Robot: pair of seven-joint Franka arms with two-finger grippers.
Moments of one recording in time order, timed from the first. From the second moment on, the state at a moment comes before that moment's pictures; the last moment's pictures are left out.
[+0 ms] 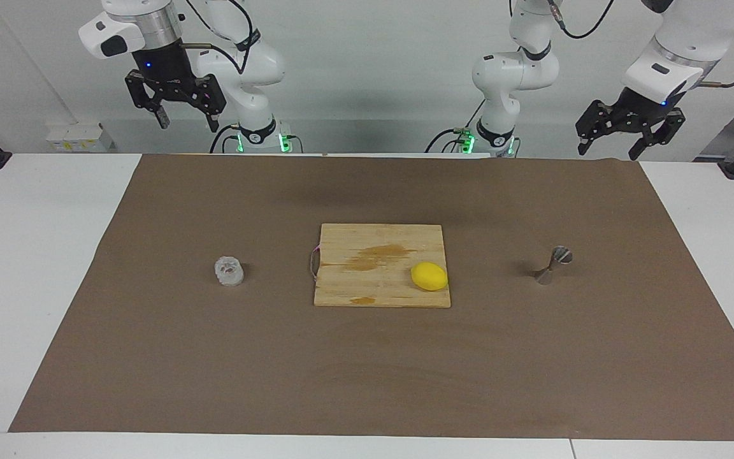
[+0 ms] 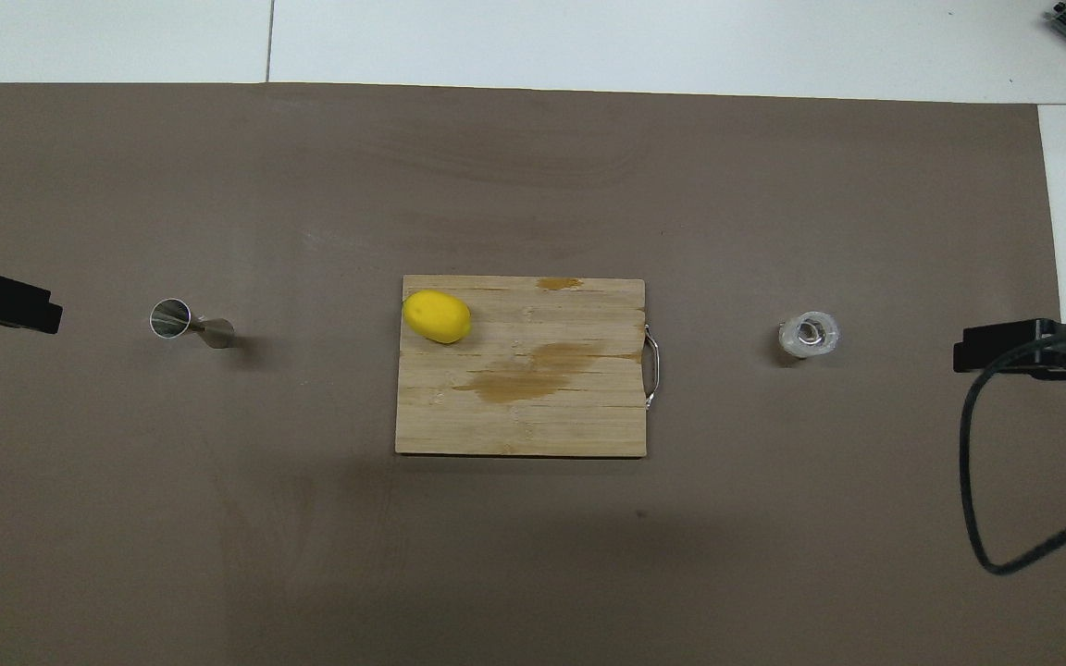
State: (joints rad) left arm 0.02 -0.01 -0.10 -1.44 -0.02 1.41 0.10; right arm 0.07 -0.16 0.01 -1.60 -0.01 1.48 0.19
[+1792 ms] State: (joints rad) left arm 0.06 0.34 0.19 -1.45 -0.33 1.48 -0.52; right arm 0.06 -0.07 -0.02 -1.56 -0.01 1.53 0.19
